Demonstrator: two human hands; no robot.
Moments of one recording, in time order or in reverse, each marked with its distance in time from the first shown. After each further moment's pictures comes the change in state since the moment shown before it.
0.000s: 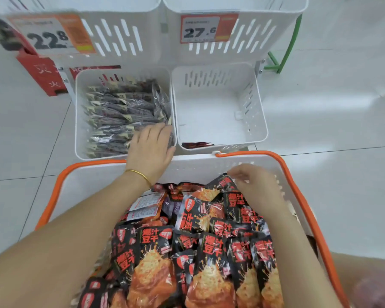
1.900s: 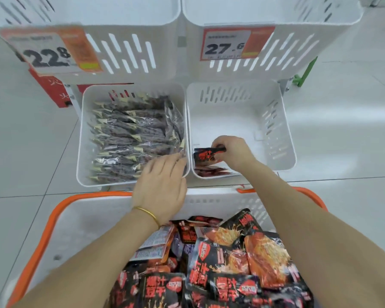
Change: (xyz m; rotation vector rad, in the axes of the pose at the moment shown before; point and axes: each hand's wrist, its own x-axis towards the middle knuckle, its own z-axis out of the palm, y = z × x) left_hand 0.008 -0.007 0.021 0.025 -0.063 0.030; right_hand 0.197 -0.021 0.050 -0.207 -0.140 -0.199
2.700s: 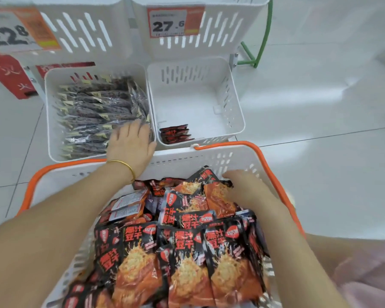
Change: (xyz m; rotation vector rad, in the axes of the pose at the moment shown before) left_hand -0.003 0.018 -0.022 0.059 -0.105 -0.102; right_hand -0.213 0.018 -0.022 -0.203 -0.213 0.284
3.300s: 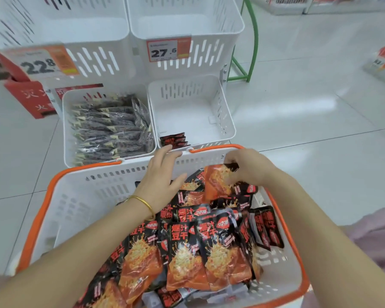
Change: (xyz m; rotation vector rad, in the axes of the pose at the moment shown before) left_hand -0.085 0.062 -0.036 -0.618 -0.016 0.170; right_hand -0.027 0.008 -0.060 0.007 0.135 -0.172
